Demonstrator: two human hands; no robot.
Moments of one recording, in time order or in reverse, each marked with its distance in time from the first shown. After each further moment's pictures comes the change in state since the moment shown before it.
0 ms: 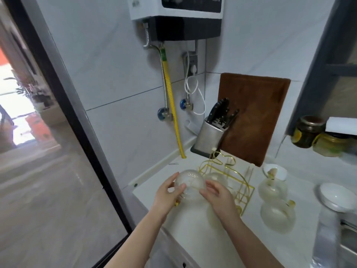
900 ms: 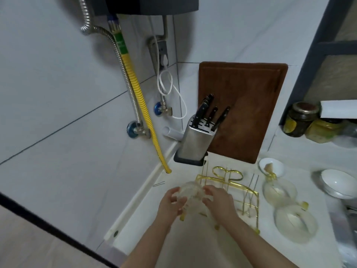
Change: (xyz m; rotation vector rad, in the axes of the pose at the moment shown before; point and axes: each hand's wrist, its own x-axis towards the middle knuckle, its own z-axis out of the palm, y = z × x) left_hand 0.182 -0.057 0.014 -0.073 -0.295 -0.283; right_hand 0.151 0.032 0.037 -0.756 0.161 0.077
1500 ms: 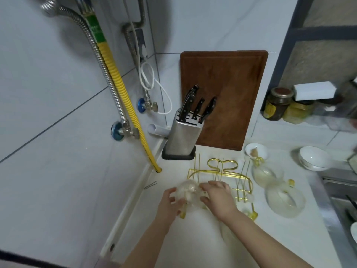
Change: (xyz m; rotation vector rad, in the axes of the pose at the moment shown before) left_hand 0.026 -0.014 -0.014 0.163 -0.148 -0.018; right_hand 0.001 0.004 0.020 -0.251 -0.007 -0.024
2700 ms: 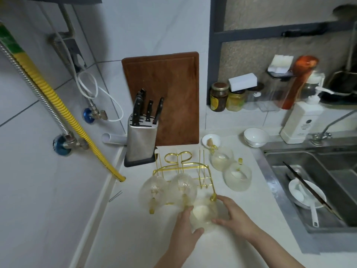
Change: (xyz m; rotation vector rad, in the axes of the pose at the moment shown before) left_hand -0.062 -0.059 0.112 0.594 -0.327 0.289; right_hand -0.135 0.118 0.013 0.638 -0.014 0.297
